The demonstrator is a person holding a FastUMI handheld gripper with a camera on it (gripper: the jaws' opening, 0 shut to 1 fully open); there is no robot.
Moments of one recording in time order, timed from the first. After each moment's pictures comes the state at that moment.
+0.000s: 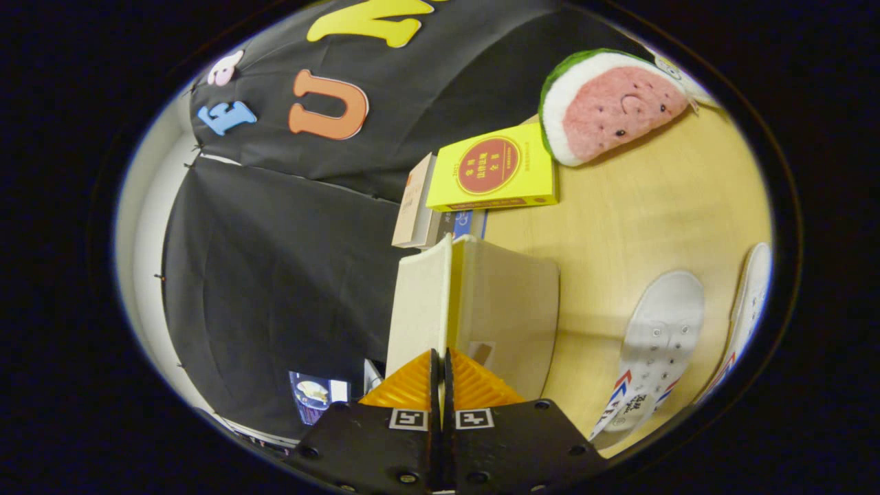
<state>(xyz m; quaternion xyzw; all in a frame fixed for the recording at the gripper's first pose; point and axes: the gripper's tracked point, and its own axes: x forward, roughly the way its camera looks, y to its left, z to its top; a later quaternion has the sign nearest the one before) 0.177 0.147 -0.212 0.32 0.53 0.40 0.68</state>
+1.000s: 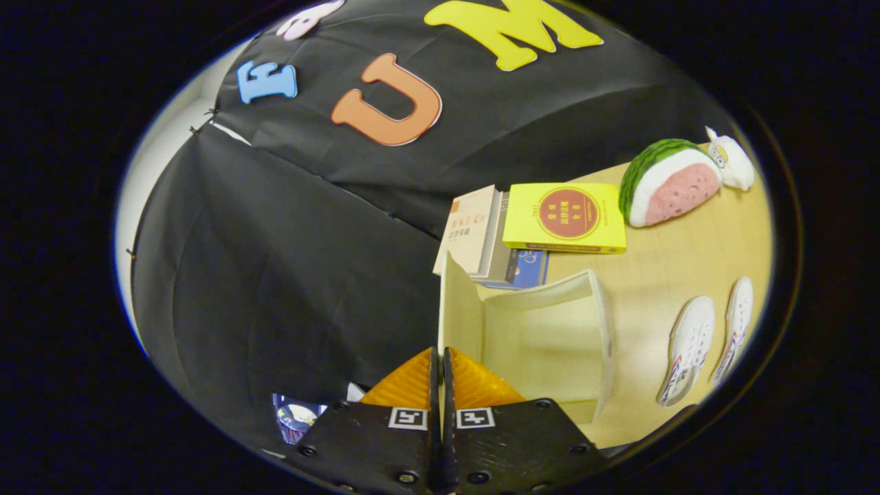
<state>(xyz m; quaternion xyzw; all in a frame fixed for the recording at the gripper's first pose) 0.152 0.290 -0.048 0.28 0.48 0.31 0.77</state>
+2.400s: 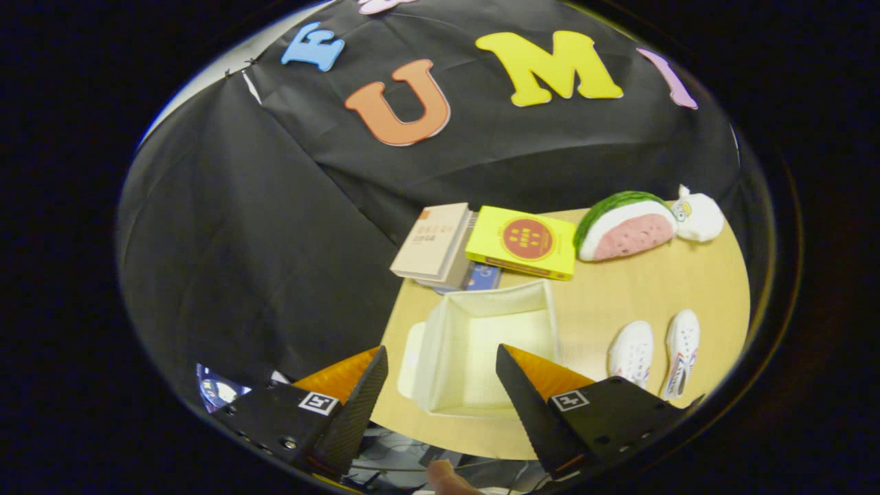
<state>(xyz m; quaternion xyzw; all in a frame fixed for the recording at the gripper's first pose) 0.115 0.233 -0.087 0.13 0.45 0.23 0.85</state>
